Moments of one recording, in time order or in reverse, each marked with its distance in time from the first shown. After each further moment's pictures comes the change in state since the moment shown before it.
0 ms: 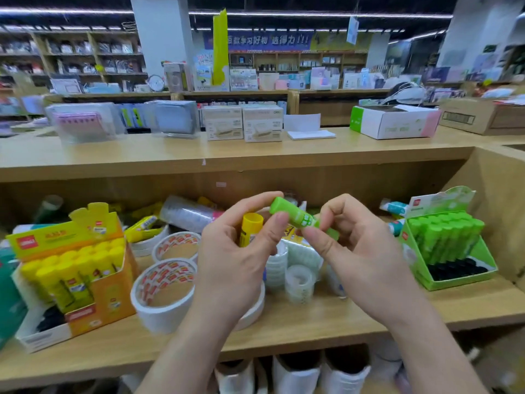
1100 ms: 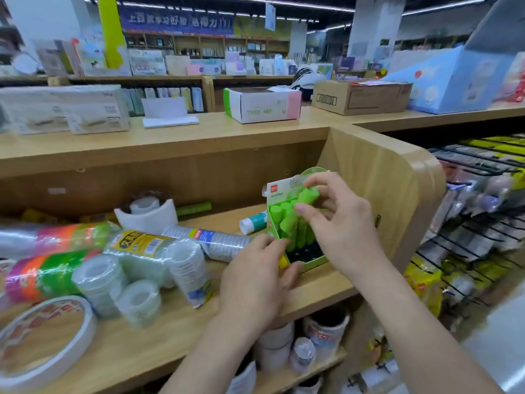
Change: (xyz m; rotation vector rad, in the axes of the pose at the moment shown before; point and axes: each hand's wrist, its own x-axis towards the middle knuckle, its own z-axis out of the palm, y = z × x) left_hand -0.013 -0.114 0.202 1.030 -0.471 0.097; right_hand -0.010 0.095 -0.175 -0.398 0.300 0.051
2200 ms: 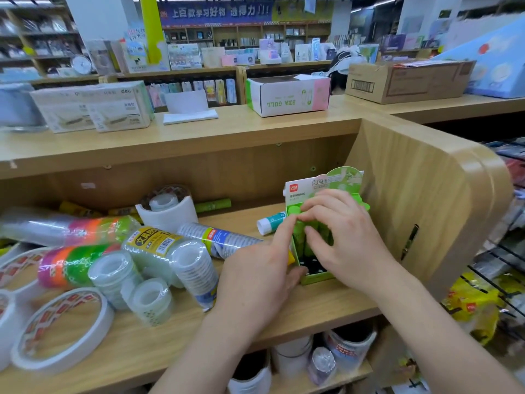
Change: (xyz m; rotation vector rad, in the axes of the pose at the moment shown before) left_hand 0.012 0.009 -0.017 0.290 -0.025 -0.049; right_hand 0.014 0.050 0.020 -0.277 -0.204 -0.303
